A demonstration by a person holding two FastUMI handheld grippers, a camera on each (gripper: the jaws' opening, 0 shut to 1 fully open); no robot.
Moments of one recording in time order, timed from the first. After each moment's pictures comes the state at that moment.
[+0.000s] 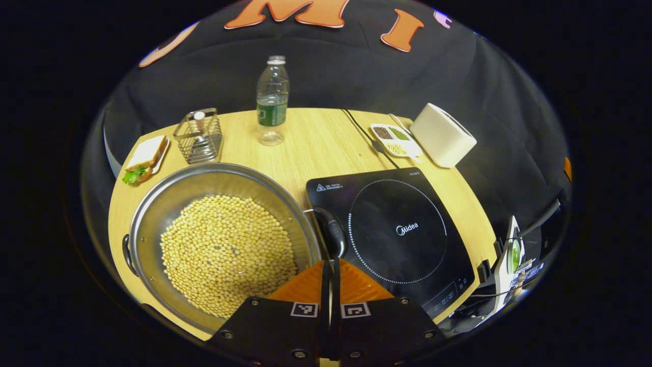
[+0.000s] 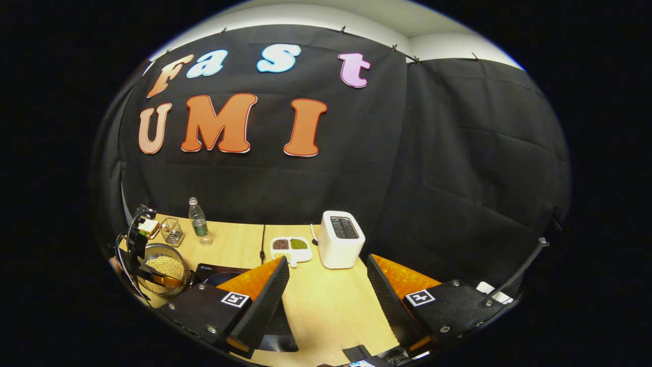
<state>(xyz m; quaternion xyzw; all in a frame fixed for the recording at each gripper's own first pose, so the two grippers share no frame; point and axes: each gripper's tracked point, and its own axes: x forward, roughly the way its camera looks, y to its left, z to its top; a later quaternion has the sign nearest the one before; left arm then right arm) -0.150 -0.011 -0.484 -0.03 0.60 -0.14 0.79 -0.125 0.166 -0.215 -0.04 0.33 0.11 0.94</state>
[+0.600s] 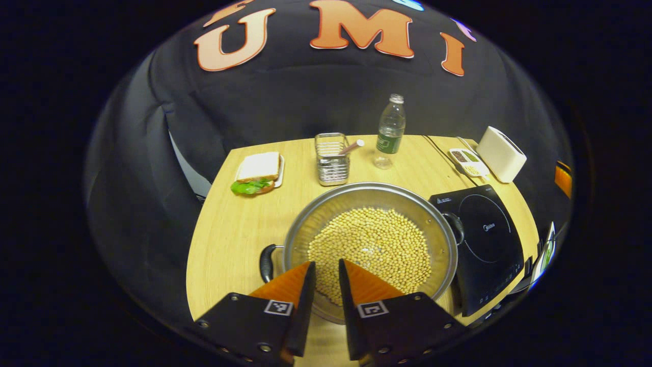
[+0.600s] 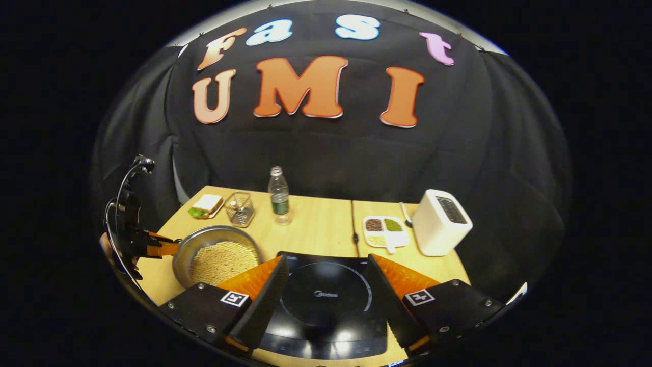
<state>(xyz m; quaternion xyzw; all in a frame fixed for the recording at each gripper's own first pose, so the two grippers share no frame) -0.133 0.196 -0.427 0.06 0.55 0.00 0.83 -0.188 0.381 -0.268 -0.02 0.42 0.29 0.86</state>
